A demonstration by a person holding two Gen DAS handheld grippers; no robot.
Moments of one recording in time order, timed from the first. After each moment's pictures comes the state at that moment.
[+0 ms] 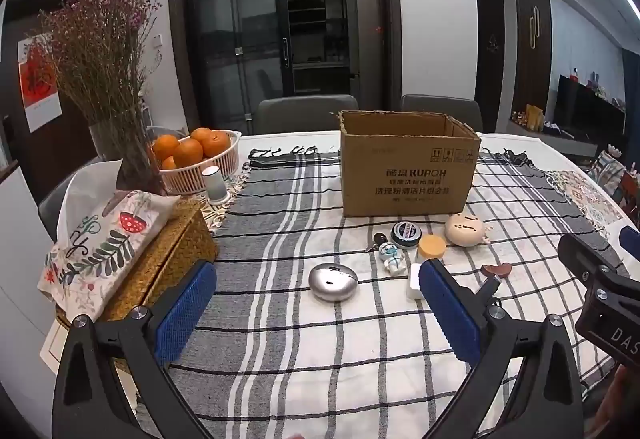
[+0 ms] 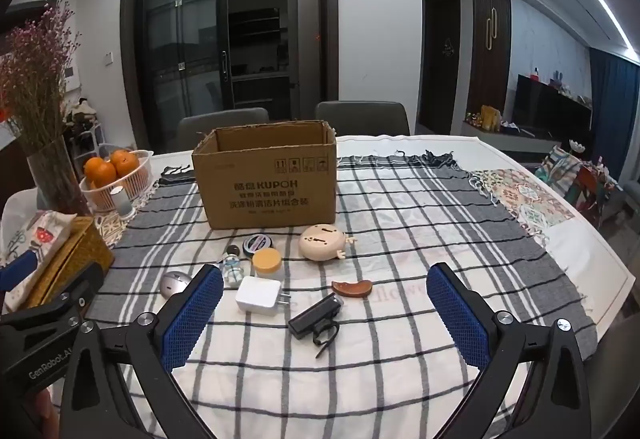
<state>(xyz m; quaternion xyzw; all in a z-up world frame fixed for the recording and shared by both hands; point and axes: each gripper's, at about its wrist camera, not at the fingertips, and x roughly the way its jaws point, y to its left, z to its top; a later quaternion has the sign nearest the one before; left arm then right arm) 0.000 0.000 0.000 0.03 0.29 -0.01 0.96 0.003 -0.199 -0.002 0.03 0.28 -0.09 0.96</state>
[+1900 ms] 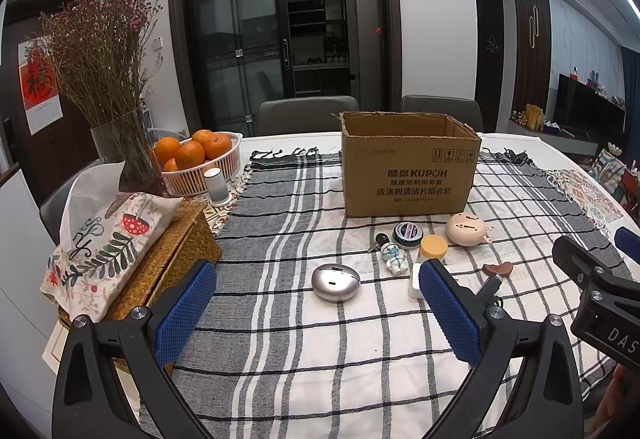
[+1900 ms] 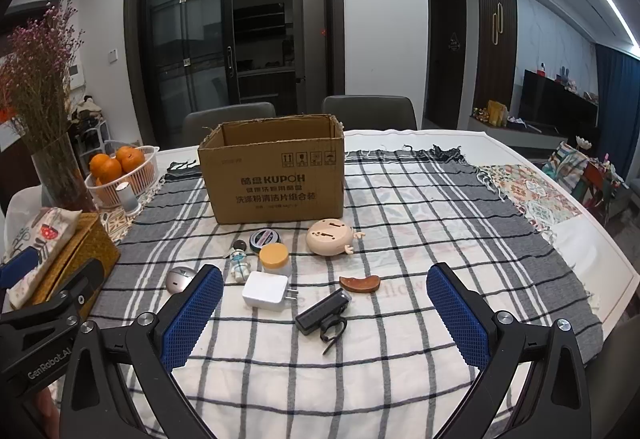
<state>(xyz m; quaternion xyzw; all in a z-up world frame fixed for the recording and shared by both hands) -0.003 0.001 0.001 0.03 0.28 -0.01 0.96 0.004 -0.196 -0.004 0.04 0.28 -0.08 0.96</state>
